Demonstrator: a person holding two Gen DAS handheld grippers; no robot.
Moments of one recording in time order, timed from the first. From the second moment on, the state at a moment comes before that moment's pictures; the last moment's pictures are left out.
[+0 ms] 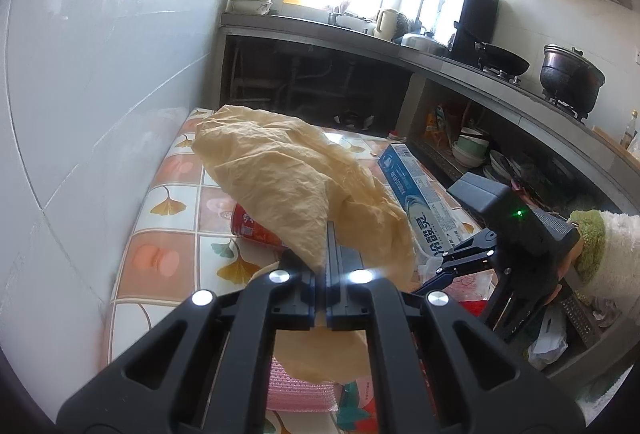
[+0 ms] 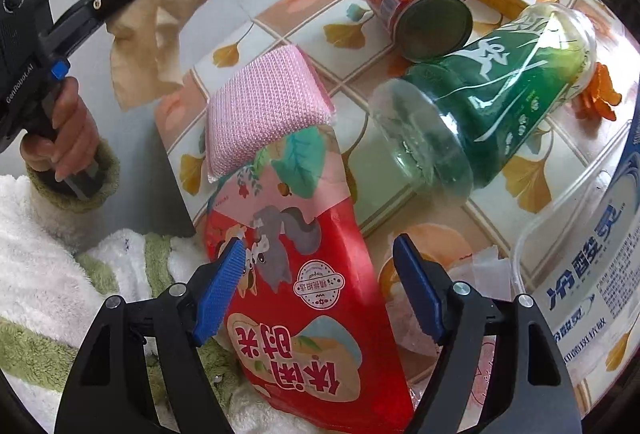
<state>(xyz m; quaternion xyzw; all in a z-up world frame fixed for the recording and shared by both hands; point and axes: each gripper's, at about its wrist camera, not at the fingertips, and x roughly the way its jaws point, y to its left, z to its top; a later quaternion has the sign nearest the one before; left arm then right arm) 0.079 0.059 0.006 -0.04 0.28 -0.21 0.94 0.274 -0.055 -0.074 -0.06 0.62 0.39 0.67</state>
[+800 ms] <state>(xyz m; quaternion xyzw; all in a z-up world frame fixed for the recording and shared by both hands) 0.078 0.060 0.007 -0.04 0.28 -0.20 0.94 0.205 -0.053 -0.012 -0.08 0.54 0.39 0.74</state>
